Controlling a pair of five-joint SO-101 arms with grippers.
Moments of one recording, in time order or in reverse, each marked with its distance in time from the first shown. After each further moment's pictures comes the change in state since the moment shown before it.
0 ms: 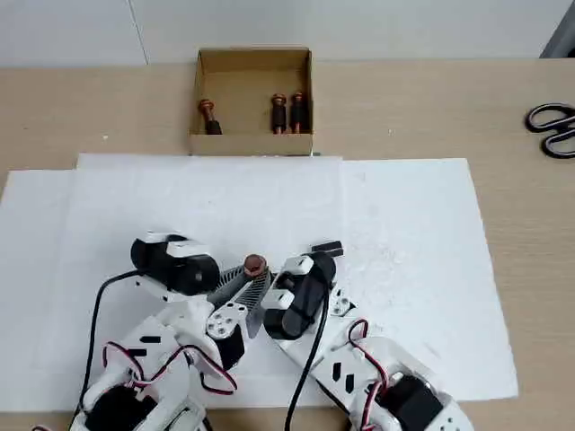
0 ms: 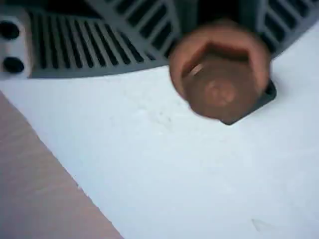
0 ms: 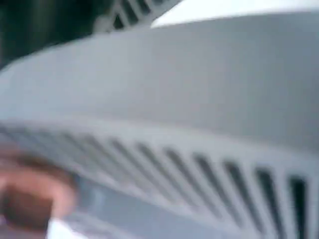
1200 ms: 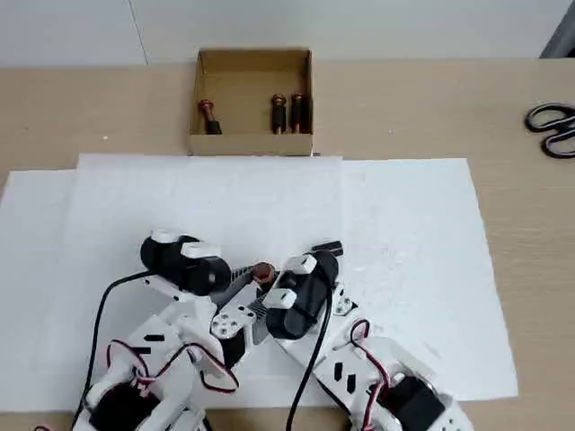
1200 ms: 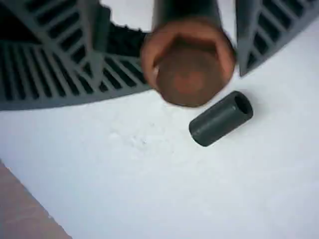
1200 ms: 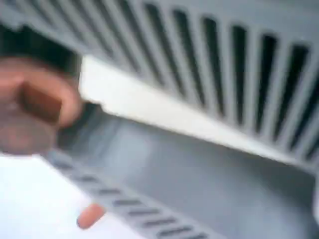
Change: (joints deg) left arm -0.3 0.1 1.1 0.4 -3.0; right arm 0.3 0.1 0.0 0.1 0.0
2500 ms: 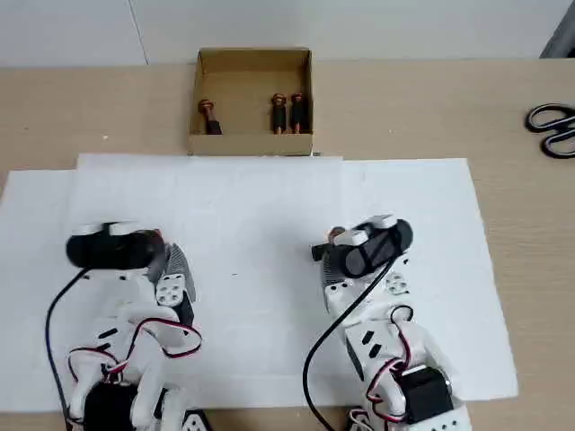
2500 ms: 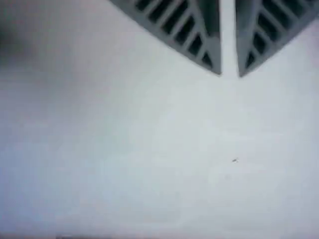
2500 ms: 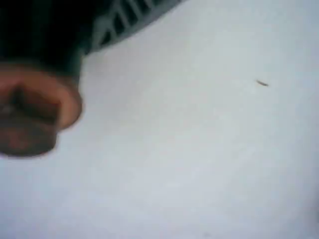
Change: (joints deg) left arm -29.7 0.0 1.5 3.1 -8.9; right arm 25.2 0.8 1.3 2.5 -5.7
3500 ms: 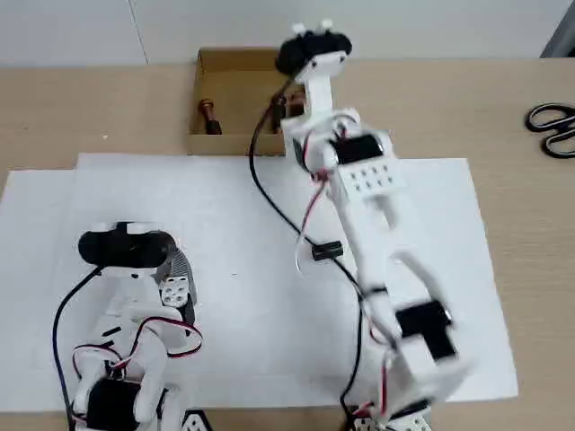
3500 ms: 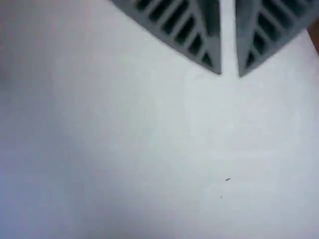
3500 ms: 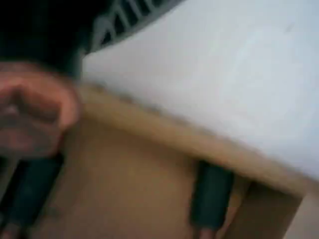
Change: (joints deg) left arm 0.0 0.0 1.9 0.0 -2.5; right arm 2.0 115.7 -95.0 -7.8 -1.7
